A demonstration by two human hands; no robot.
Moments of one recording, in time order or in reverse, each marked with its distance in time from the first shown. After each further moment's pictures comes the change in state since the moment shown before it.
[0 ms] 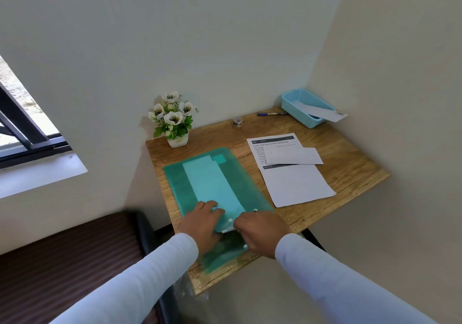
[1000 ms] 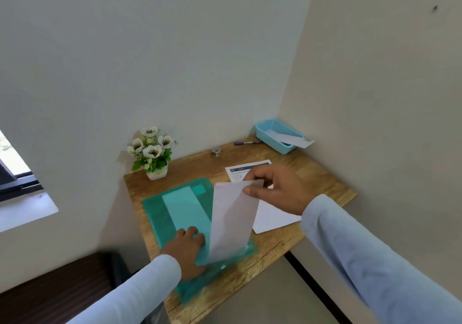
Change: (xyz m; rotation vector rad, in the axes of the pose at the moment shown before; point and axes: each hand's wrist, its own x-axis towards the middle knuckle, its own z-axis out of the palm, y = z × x) left_hand 0.018 -0.004 -0.011 0.128 -0.197 0.030; right_hand -0.017 0.044 -0.179 0.731 0.279 0.197
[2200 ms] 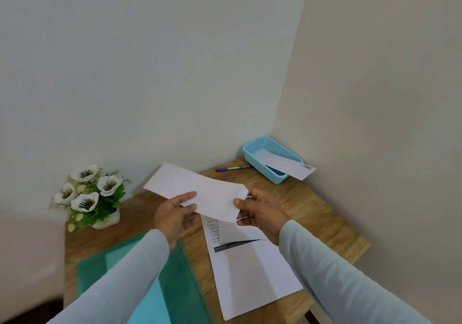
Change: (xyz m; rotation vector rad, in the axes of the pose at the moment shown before) left_hand 0.191 0.039 -0.147 -1.875 0.442 -0.369; right_hand 0.130 0.189 -0.045 0.853 0.126 0.487
